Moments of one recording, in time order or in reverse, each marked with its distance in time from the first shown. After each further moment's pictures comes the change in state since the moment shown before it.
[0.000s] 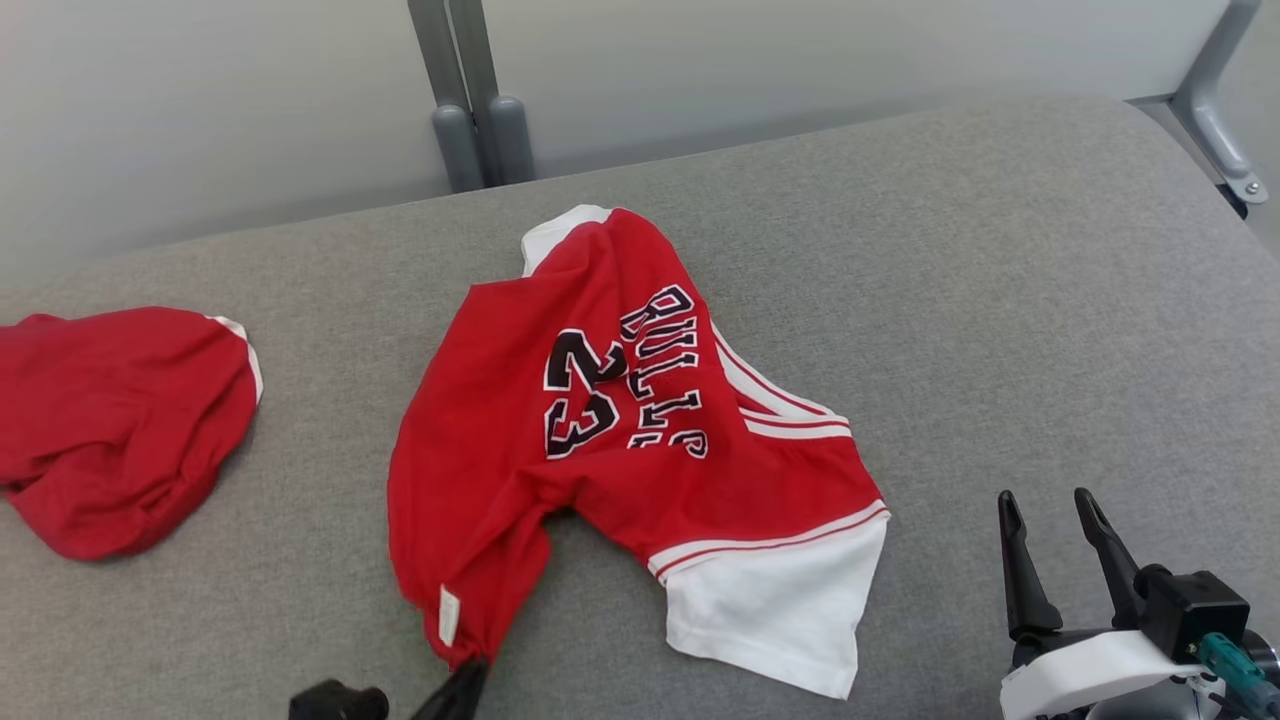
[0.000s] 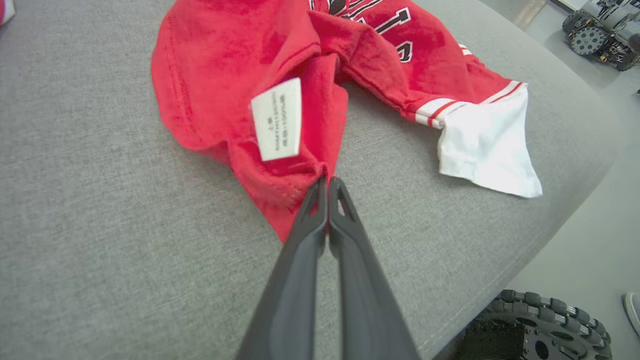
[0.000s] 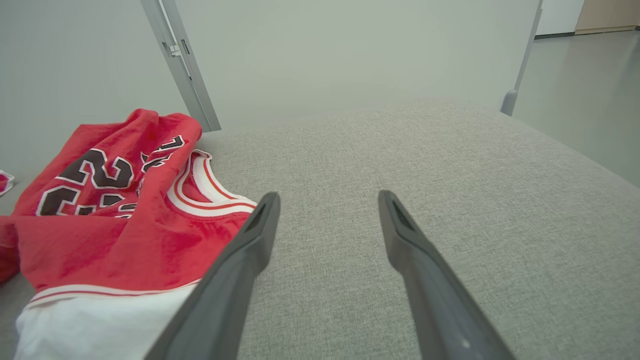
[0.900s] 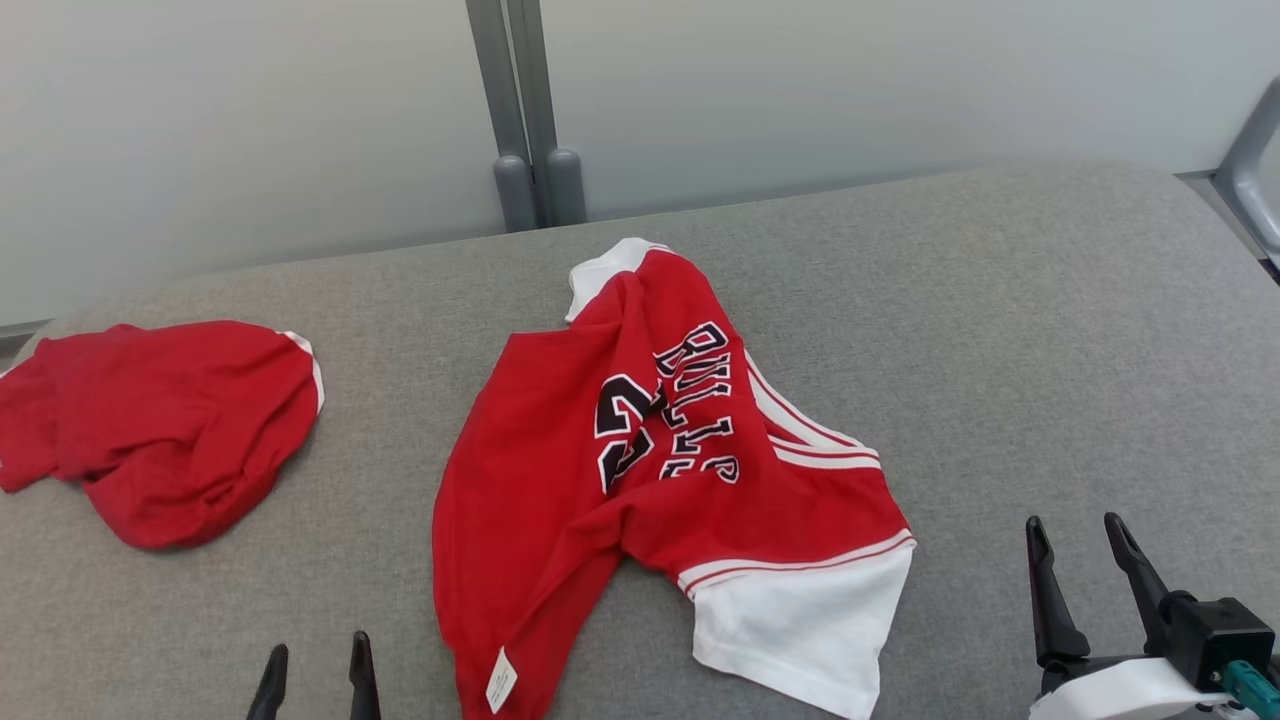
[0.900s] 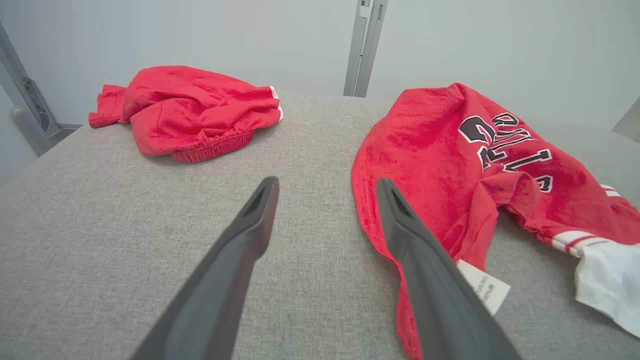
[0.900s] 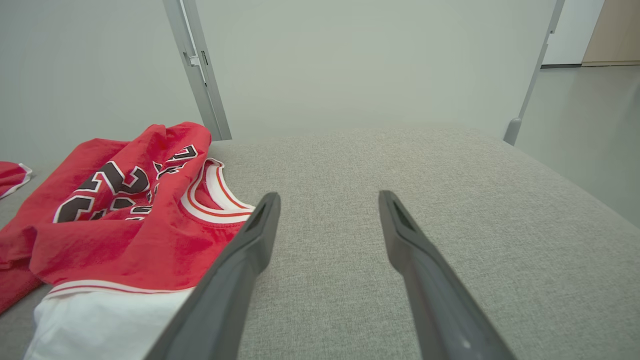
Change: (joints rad) left arm 0.237 -0.269 0.436 -0.046 0.304 0.132 -0.149; right arm 0.058 -0.021 -0.028 -0.026 -0.029 0.000 0.000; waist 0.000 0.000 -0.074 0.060
